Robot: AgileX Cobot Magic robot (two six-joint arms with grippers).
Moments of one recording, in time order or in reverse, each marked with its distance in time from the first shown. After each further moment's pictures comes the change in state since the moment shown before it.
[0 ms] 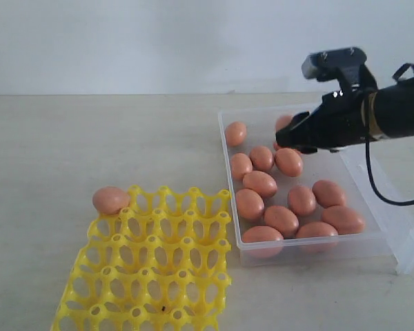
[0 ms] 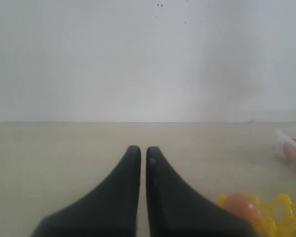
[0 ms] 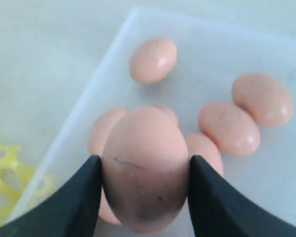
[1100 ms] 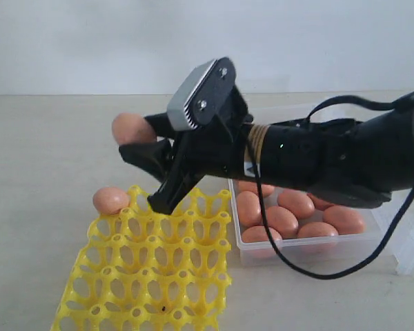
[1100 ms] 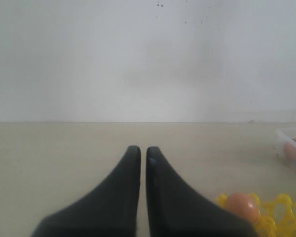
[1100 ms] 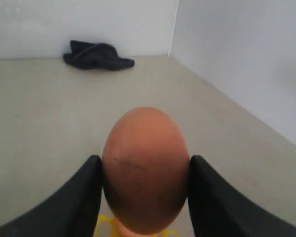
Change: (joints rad) left arm 0.000 0.000 0.000 0.000 0.000 0.000; right arm 0.425 0.106 0.060 0.940 -0.470 -1.230
